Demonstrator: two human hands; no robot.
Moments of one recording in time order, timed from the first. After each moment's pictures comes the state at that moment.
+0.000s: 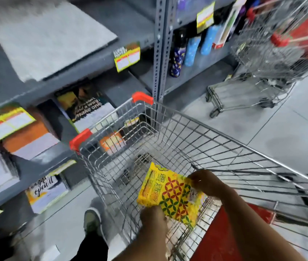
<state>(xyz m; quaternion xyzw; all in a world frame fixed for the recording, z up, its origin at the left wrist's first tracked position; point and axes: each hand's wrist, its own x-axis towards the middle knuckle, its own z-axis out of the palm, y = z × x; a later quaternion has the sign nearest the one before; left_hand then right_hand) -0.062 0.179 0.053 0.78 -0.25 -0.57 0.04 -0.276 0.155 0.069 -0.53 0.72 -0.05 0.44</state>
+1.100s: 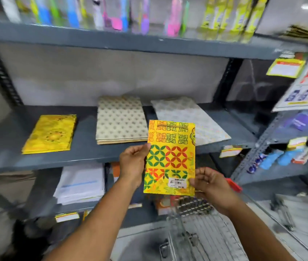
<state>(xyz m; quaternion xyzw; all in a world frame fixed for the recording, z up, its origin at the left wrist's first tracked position) 0.236 0.003 0.339 0.53 -0.23 -0.50 0.64 0.007 0.005 0.311 -0.50 0.49 -0.37 0.61</state>
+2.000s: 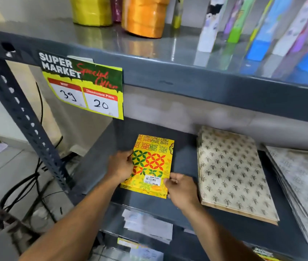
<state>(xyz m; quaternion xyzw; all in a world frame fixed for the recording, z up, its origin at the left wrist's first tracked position) 0.657 -0.064 0.269 0.85 -0.38 -0.12 0.35 0.452 -0.116 0.281 -0.68 0.52 -0.20 0.48</state>
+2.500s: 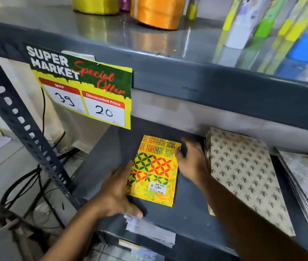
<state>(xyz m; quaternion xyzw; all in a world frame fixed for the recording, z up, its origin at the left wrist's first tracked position) 0.644 0.004 0.274 0.80 -0.50 -0.24 0.22 0.492 -0.198 0.314 -0.83 0.43 -0.23 0.26</state>
